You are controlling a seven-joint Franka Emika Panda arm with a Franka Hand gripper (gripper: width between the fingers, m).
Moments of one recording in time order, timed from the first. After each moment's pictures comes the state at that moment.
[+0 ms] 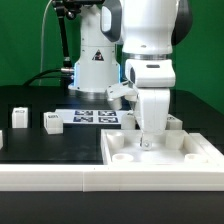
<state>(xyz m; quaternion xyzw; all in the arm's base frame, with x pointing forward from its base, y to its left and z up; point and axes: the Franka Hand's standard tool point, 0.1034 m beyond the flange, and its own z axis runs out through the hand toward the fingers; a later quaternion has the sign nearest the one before) 0.491 0.064 0.019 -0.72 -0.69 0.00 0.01</state>
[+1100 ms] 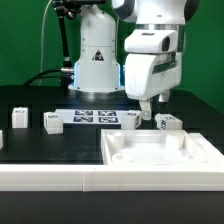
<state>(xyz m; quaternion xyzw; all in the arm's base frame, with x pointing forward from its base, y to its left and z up) 0.465 0.093 0.051 -0.90 -0.44 -0.02 0.00</state>
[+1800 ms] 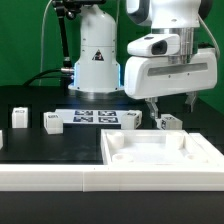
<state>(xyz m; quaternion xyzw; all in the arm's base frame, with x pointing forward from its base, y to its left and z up) 0.459 0.127 0.050 -0.99 -0.16 -0.02 0.03</state>
